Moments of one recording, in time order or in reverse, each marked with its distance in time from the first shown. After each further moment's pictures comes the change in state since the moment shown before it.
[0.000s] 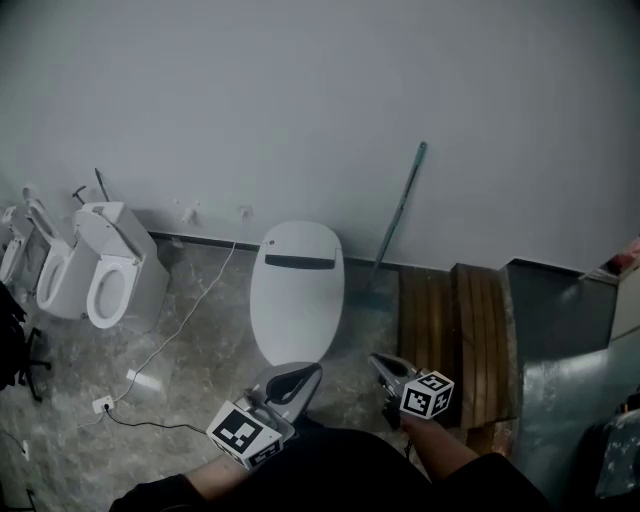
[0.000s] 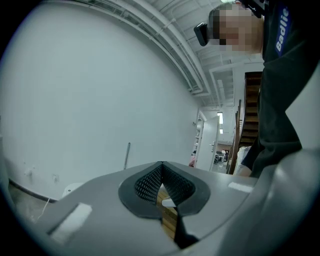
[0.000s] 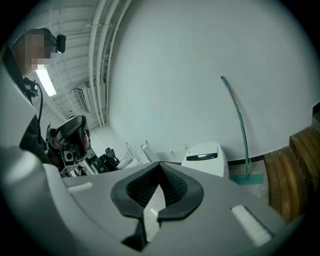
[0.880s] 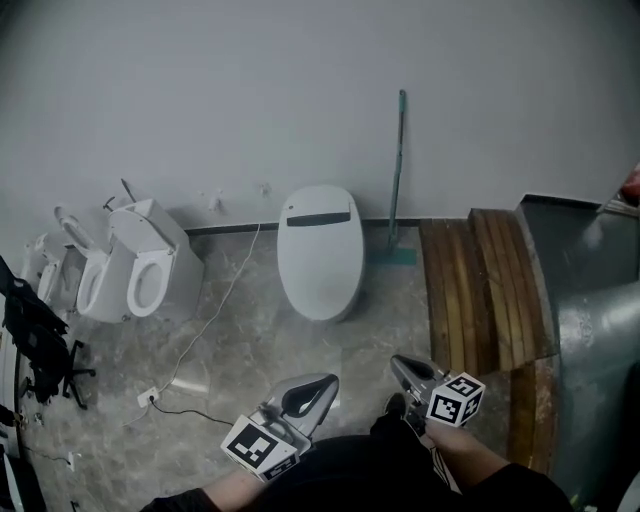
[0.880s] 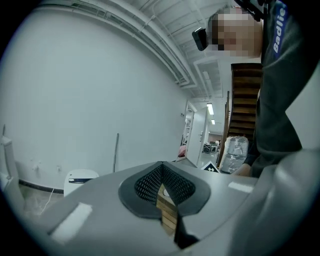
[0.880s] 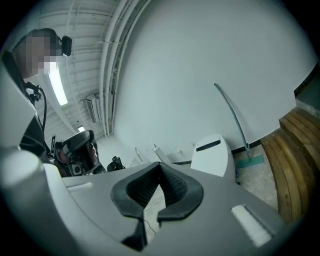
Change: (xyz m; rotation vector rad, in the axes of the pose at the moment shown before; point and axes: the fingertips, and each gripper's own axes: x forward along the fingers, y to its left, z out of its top) left arm -0.132 -0.173 -0.061 0.066 0.103 -0.044; right arm -0.143 0.132 -0.124 0.061 -0.115 0.036
